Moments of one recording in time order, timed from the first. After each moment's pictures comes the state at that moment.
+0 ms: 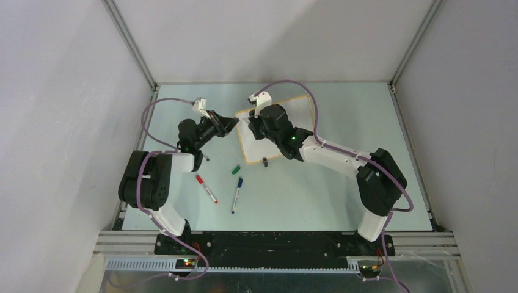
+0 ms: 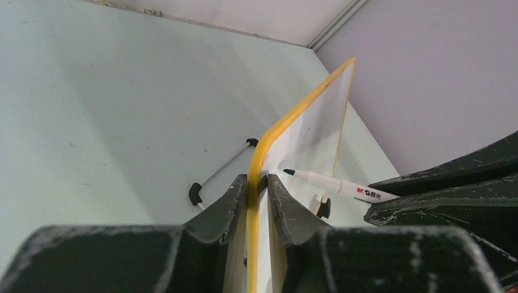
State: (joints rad) left arm -0.15 1.67 0.66 1.01 0.54 -0.65; right arm 0.83 1.76 1.34 0.06 0.18 0.16
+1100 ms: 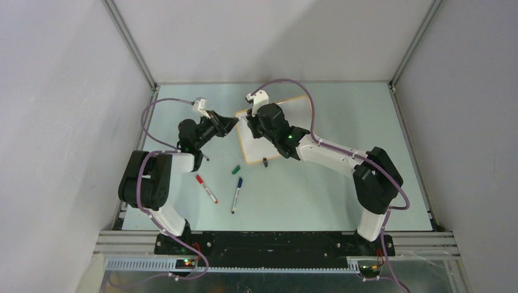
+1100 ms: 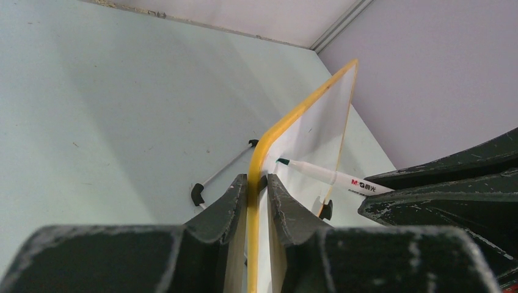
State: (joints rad) left arm -0.15 1.67 0.65 1.01 0.53 -0.65; right arm 0.84 1.79 1.38 0.05 0.22 0.14
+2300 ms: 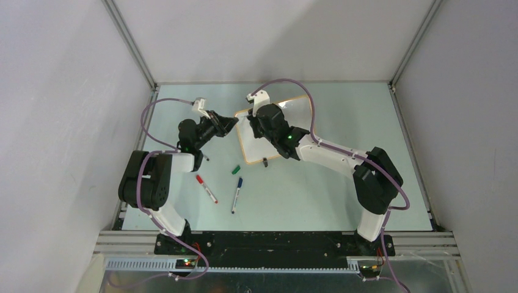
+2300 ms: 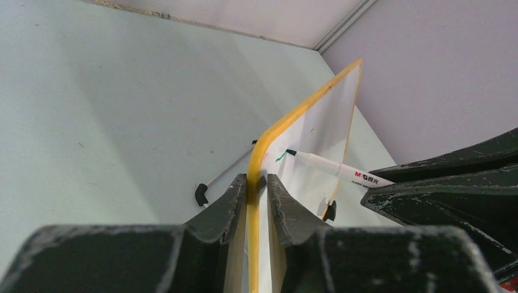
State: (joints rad) left arm -0.15 1.67 0.65 1.01 0.53 -0.64; right arm 0.84 1.79 1.38 0.03 0.28 0.14
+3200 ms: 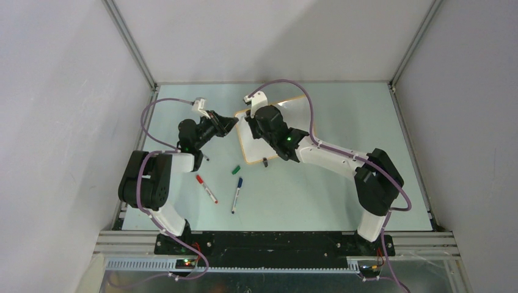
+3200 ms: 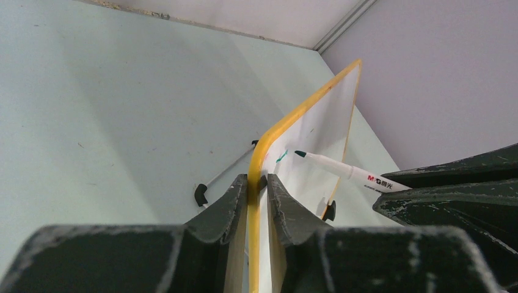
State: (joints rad) left arm -0.15 1.67 0.65 1.01 0.53 -0.63; right arm 0.87 1.78 1.38 0.04 0.31 0.10
